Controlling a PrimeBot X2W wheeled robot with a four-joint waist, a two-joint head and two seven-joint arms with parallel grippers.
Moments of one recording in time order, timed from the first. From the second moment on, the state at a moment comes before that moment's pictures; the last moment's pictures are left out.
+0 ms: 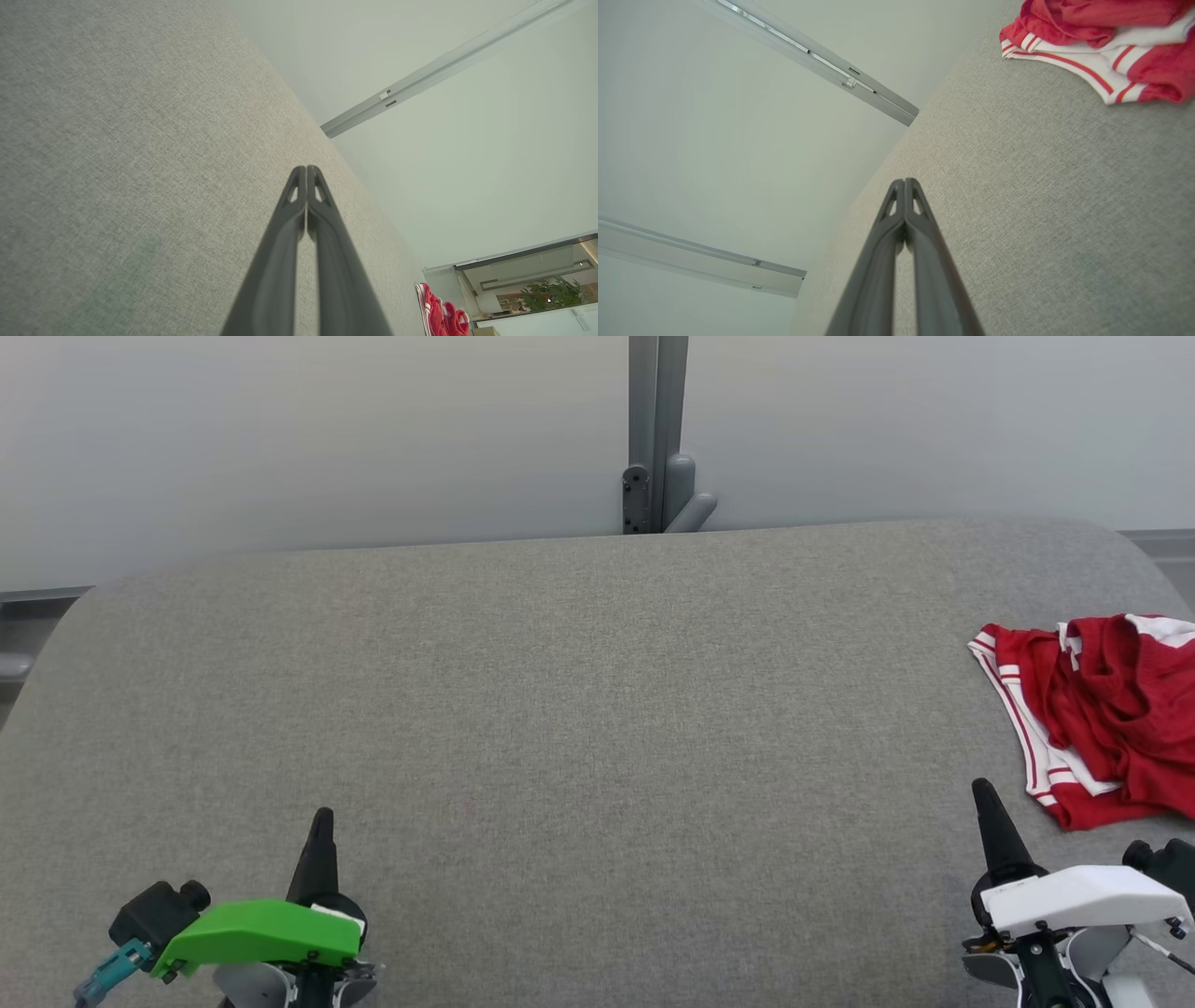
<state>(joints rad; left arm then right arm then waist) -0.08 0.05 -0.06 0.32 -1.06 -0.06 -0.05 -0.03 -0.05 -0.09 0.21 1.02 0.13 0.00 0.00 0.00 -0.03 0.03</state>
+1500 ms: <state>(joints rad) -0.16 0.05 0.01 0.33 -1.45 -0.11 0.05 -0.08 -0.05 -0.16 0.23 1.44 0.13 0.10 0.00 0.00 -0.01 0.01</state>
